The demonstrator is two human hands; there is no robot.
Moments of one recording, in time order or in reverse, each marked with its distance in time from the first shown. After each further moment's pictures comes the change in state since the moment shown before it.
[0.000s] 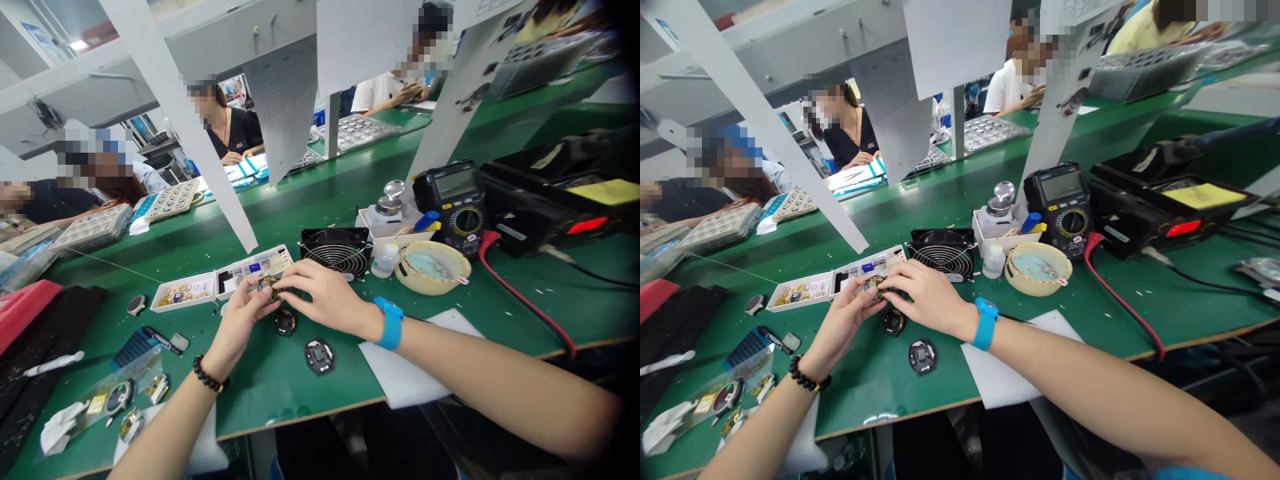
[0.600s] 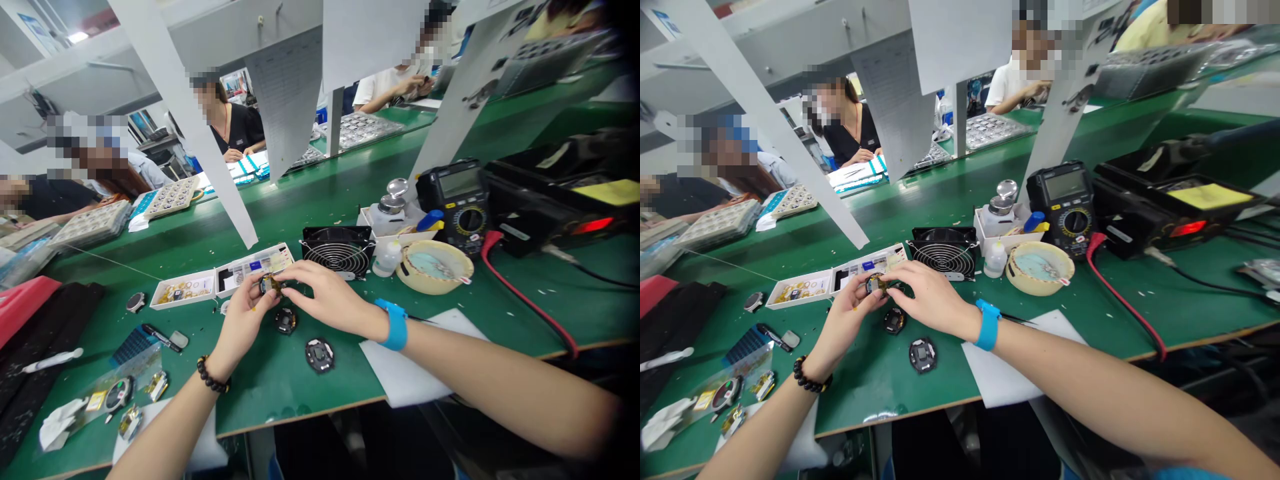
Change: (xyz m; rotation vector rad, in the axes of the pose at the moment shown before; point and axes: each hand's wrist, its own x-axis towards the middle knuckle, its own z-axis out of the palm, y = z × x) left_hand 0.001 -0.006 0.003 0.156 0.002 0.129; right_hand -0.003 -0.003 0.003 0.086 -0.019 0.159
